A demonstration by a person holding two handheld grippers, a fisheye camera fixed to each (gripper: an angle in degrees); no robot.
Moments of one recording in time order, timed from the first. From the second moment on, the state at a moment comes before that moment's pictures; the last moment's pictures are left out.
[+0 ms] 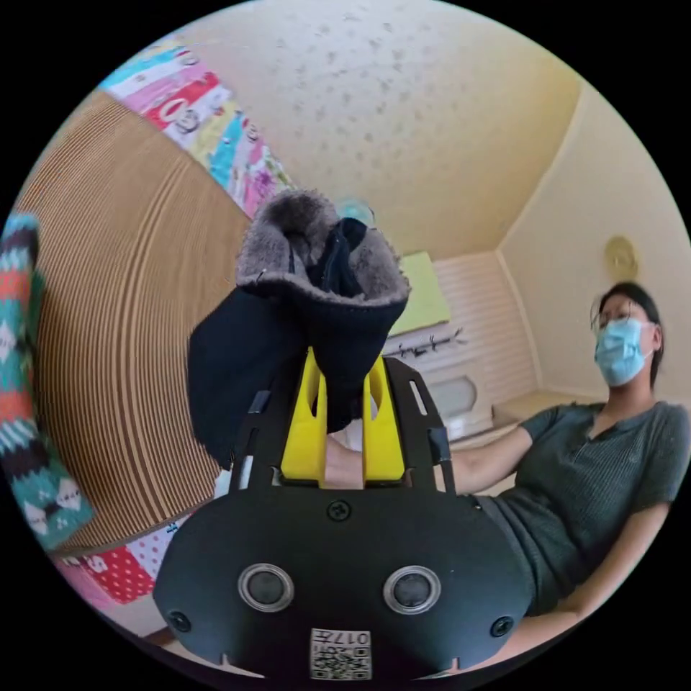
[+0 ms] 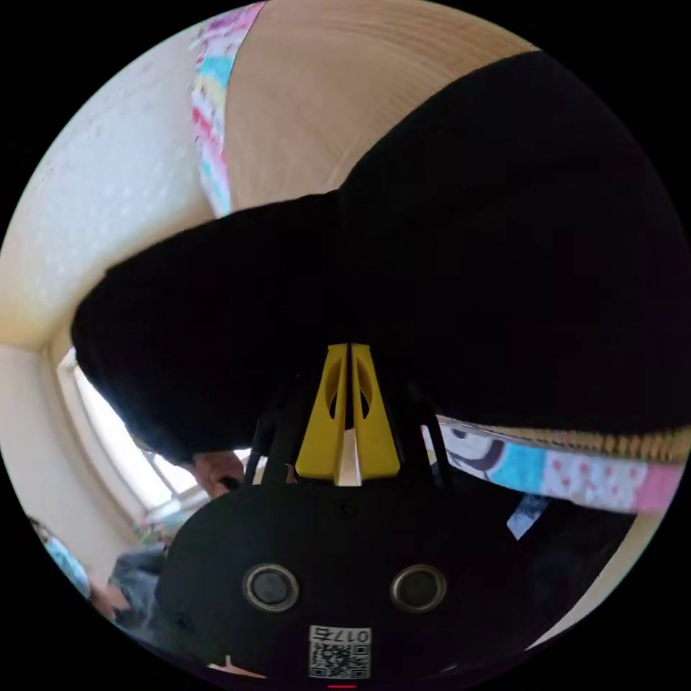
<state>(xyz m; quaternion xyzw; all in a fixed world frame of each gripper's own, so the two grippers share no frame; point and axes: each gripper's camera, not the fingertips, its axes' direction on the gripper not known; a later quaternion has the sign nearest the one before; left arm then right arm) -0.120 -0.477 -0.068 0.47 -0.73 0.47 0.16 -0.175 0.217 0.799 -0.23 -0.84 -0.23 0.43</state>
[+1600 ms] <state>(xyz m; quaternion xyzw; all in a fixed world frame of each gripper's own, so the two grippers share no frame) -0.015 -0.456 -0.314 0.63 -0.71 0.13 0.29 -0.078 0.113 0.940 -0.24 -0.69 -0.13 0.67</state>
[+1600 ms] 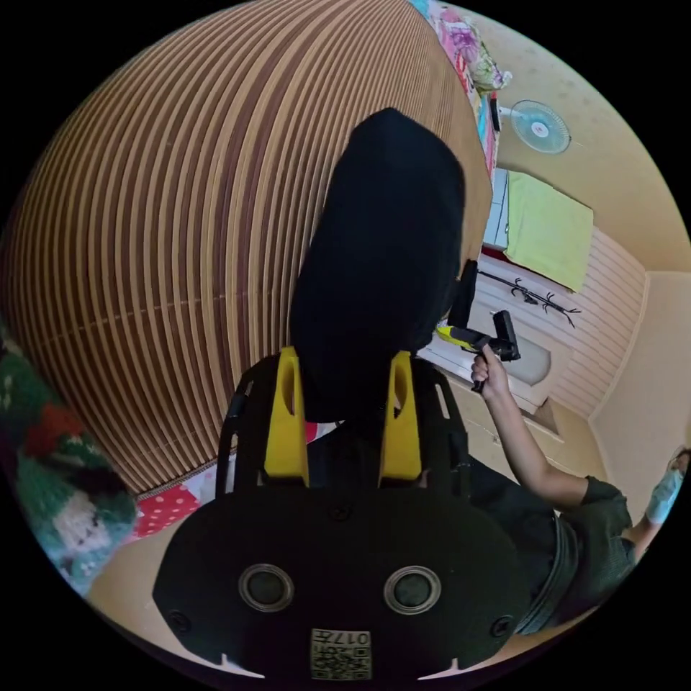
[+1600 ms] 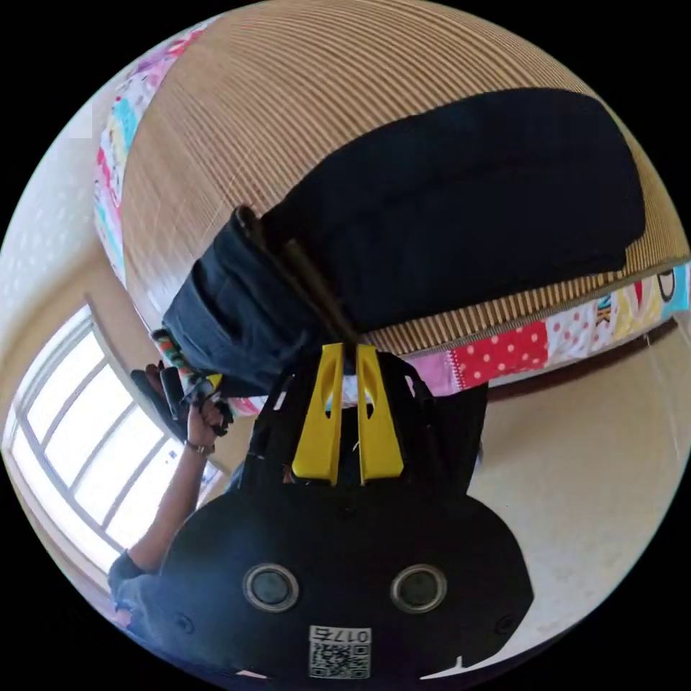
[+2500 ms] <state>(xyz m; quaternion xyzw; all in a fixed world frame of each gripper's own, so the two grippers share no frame) -0.074 -0.735 -0.273 0.30 -0.90 0.11 0.30 -0.029 0.091 1.063 -0.23 -0.85 -0.02 0.47</state>
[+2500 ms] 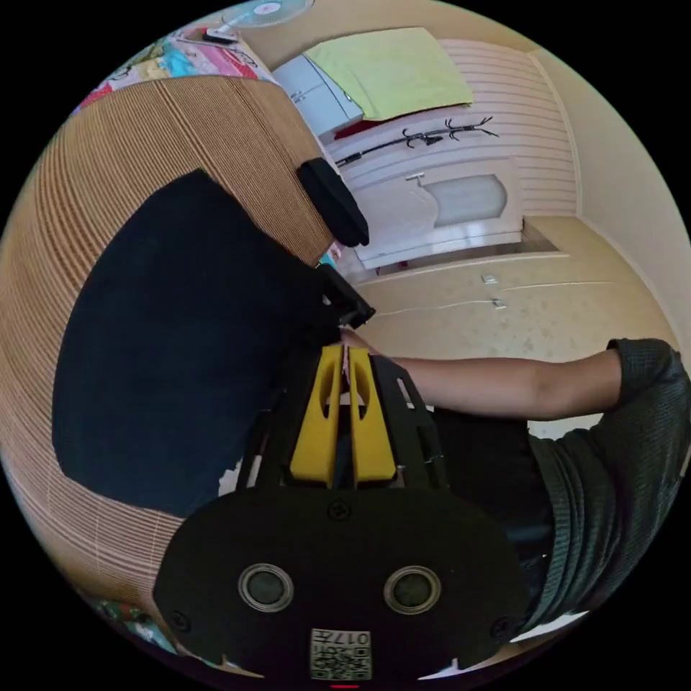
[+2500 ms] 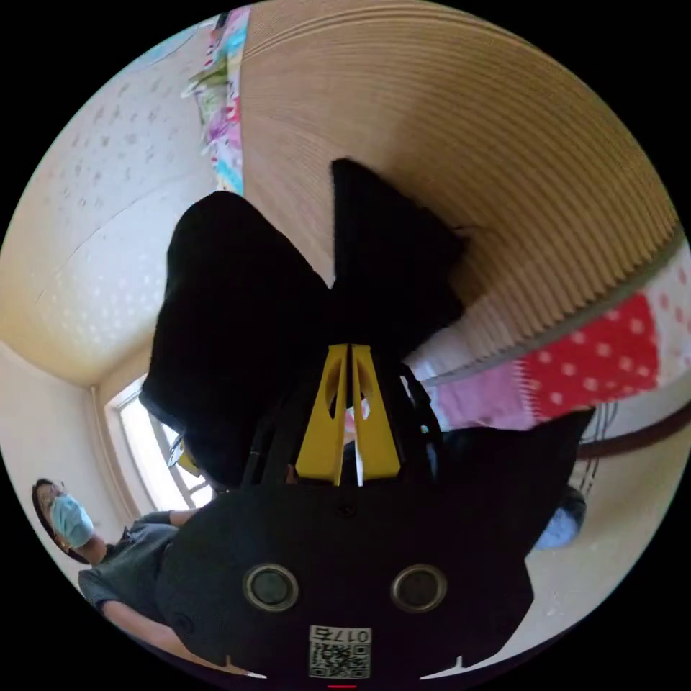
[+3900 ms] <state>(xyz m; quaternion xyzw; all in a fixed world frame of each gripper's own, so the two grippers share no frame) -0.133 -0.537 -0.180 0.56 -0.70 0.33 0.29 0.001 -0.013 0.988 -0.09 -0.97 -0.18 0.15</state>
